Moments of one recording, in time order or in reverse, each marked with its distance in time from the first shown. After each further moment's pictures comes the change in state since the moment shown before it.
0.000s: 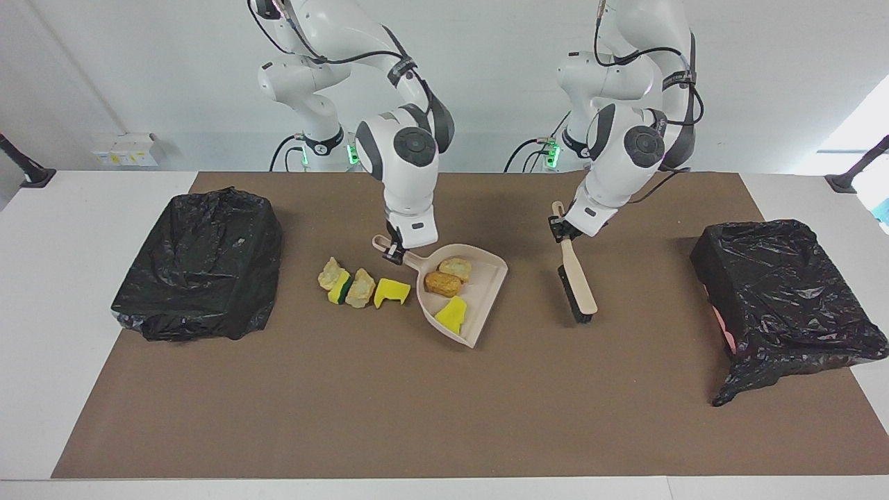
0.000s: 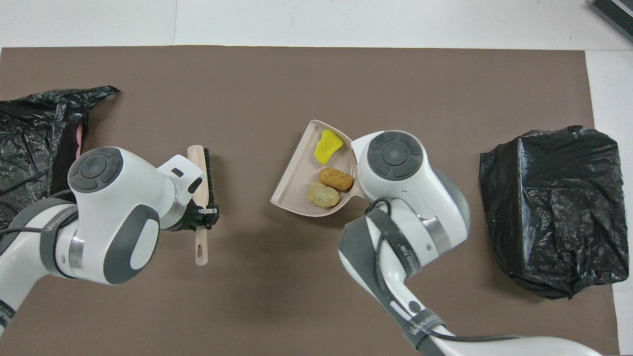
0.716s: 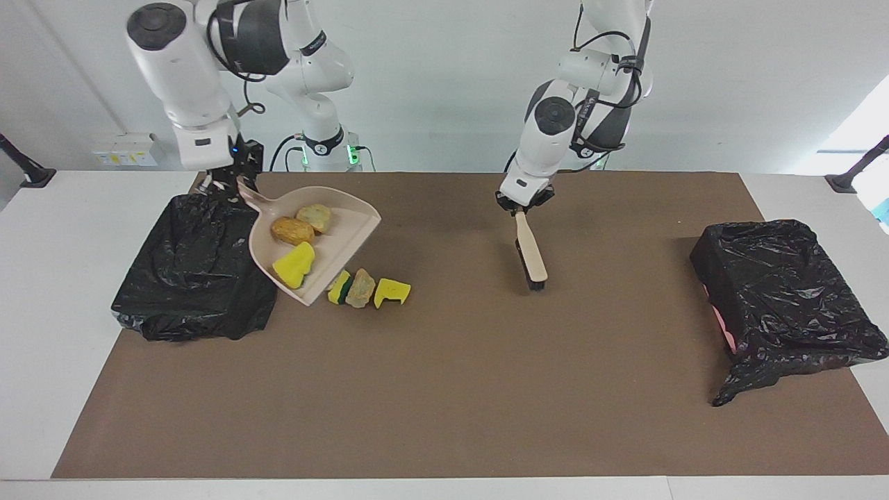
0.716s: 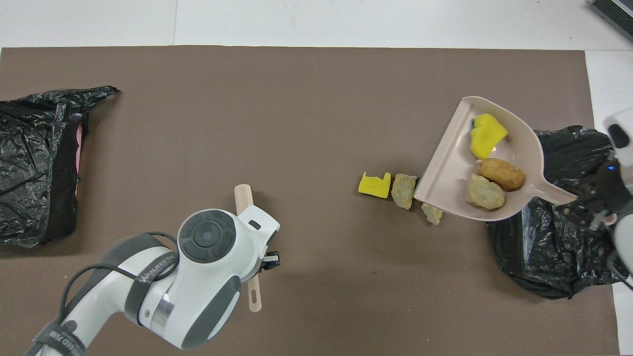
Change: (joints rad) left arm -0.309 -0.070 -0.030 -0.092 0.008 -0.006 -0.319; right arm -0.512 -0.322 -0.020 0.005 0.000 -0.312 -0.550
